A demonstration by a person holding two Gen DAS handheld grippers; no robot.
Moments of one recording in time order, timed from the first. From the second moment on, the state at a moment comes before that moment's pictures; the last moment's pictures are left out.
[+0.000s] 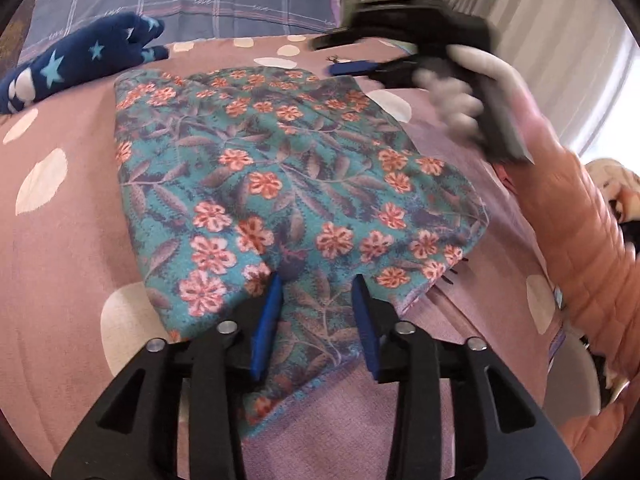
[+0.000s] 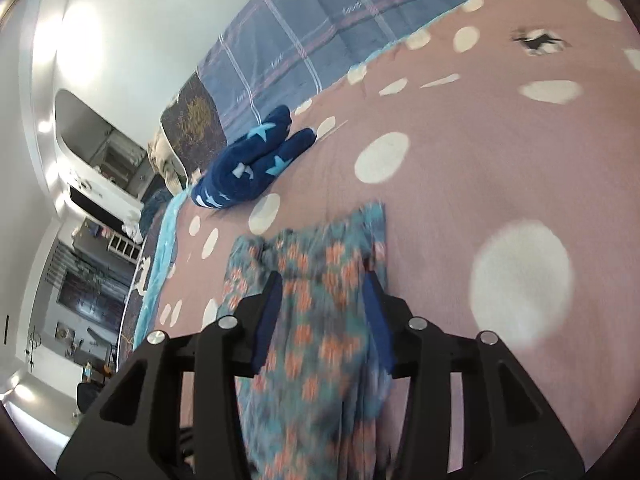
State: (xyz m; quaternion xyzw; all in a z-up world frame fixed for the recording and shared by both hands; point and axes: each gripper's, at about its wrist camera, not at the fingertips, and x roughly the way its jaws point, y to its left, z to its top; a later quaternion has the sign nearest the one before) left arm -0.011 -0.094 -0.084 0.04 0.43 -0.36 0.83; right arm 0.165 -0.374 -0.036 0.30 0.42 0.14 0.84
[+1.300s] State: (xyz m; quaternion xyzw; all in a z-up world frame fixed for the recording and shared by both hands) left arm -0.037 -0.058 -0.077 0.06 0.41 -0.30 0.86; right arm 0.023 -0.264 -0.012 0.00 0.37 0.15 0.92
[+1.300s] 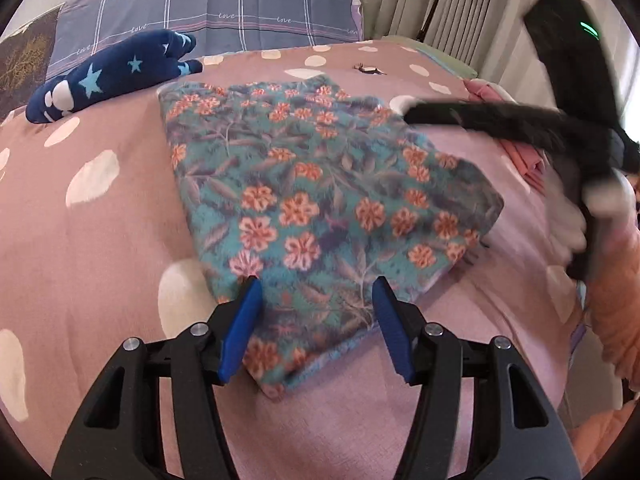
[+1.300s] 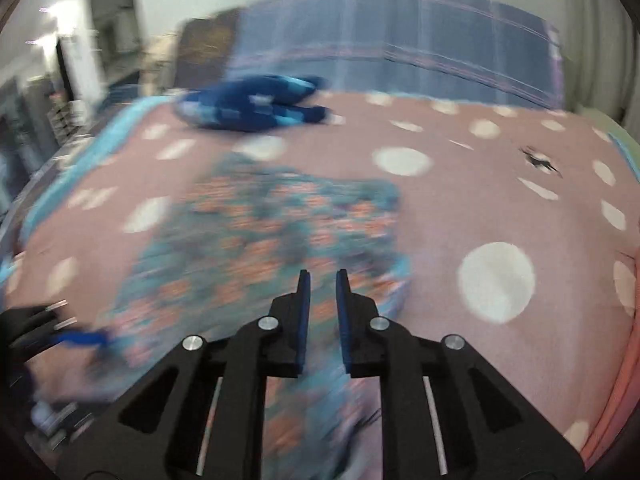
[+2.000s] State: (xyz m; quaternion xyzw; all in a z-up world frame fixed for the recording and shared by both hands) left arm -0.015 -0.018 -0.049 -0.01 0.40 -0.27 0.88; right arm -0.020 -0.321 -0.031 0.13 0.40 0.08 0.90
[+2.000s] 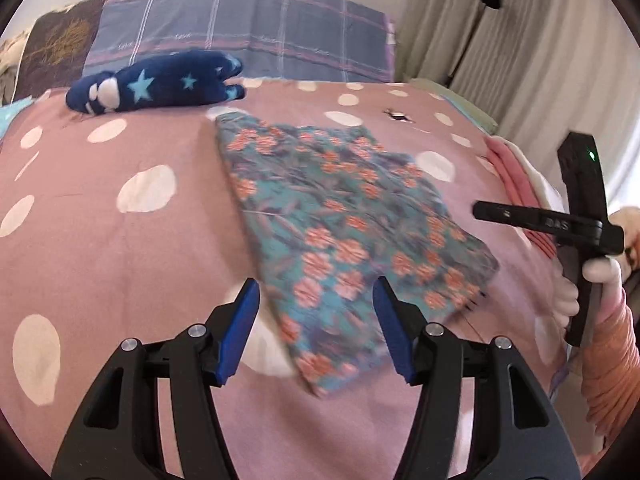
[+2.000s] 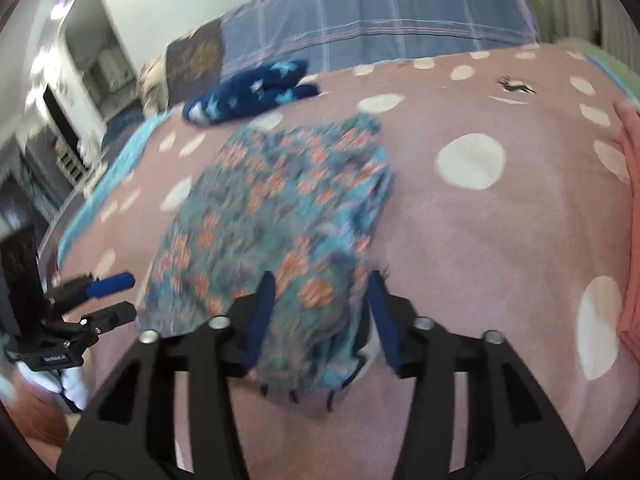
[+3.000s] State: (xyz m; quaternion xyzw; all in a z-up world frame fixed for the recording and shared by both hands) left arm 0.171 -0.069 -0.085 -0.04 0.46 -0.31 0.83; right arm 0.151 -0.324 -0.079 0.16 0.46 0.20 0.85
